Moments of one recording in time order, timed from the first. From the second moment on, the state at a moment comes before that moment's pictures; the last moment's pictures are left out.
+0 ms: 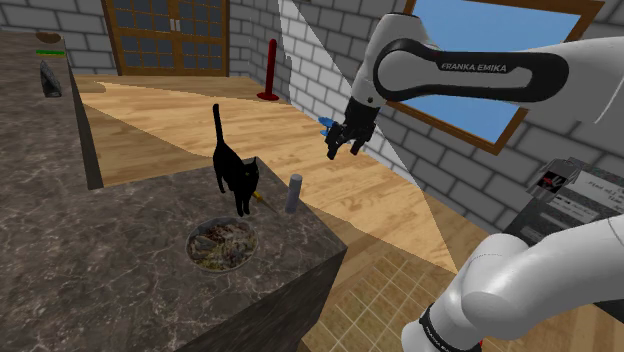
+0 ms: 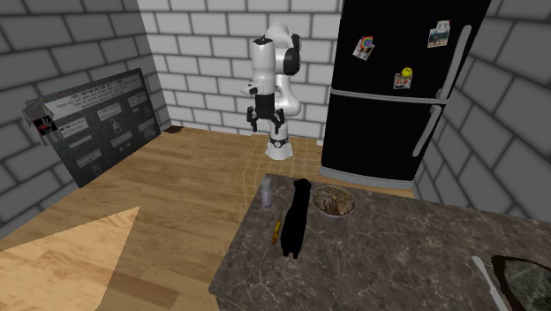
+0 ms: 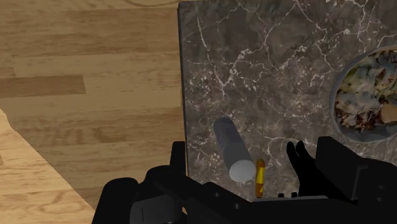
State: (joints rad) arm 0.04 -0.48 -0.04 -2.28 0.01 1.91 0.14
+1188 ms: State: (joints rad) arm 0.07 0.09 -0.03 -2.08 0.05 2.19 0.10
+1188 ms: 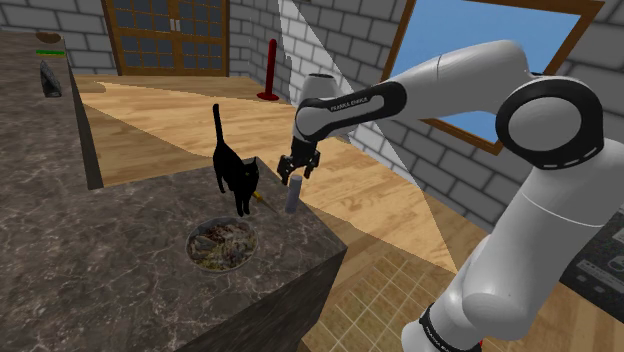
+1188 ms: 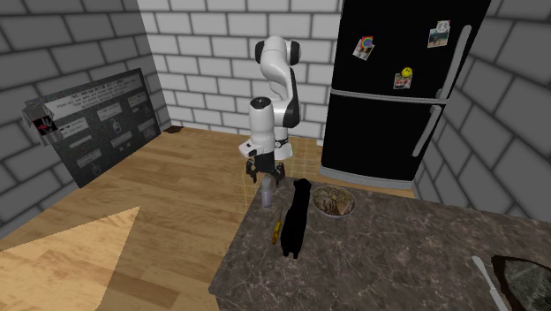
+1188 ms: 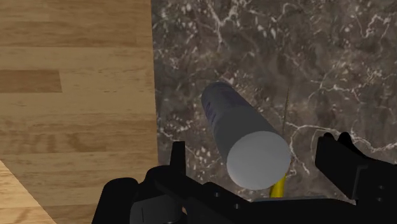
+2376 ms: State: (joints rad) arm 0.07 0.12 -0.03 -2.10 0.05 2.25 0.10
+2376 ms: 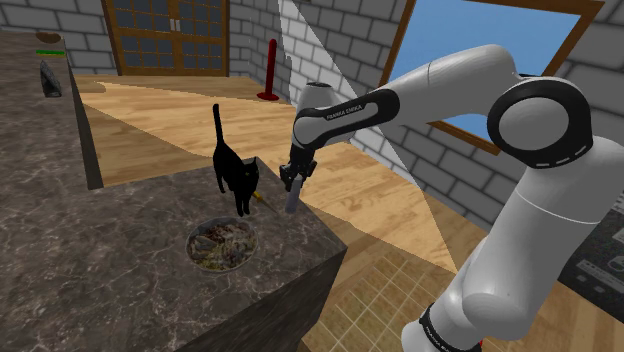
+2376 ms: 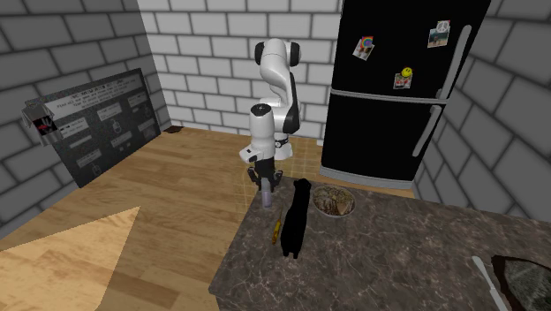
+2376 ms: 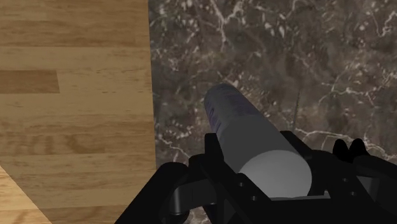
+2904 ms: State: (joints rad) arm 0.07 0.10 -0.03 -2.09 0.05 2.21 0.10
